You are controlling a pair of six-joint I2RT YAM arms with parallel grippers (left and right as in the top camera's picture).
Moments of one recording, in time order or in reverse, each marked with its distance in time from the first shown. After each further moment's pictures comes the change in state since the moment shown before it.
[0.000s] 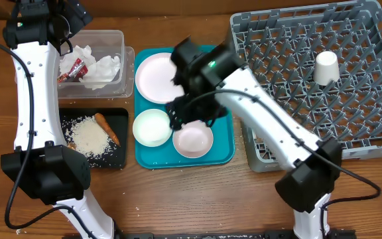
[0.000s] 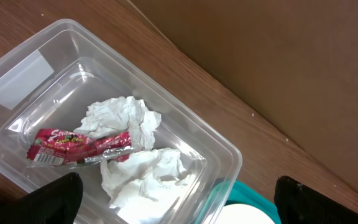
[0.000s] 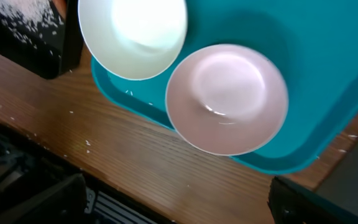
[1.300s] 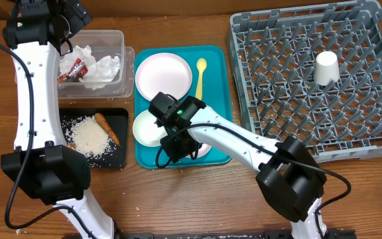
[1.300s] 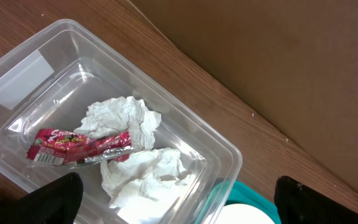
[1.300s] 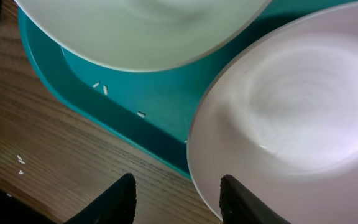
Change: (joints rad) left arm 0.000 0.000 0.000 0.000 0.000 0.000; right arm 0.167 0.016 -0.426 0.402 0.064 -0.001
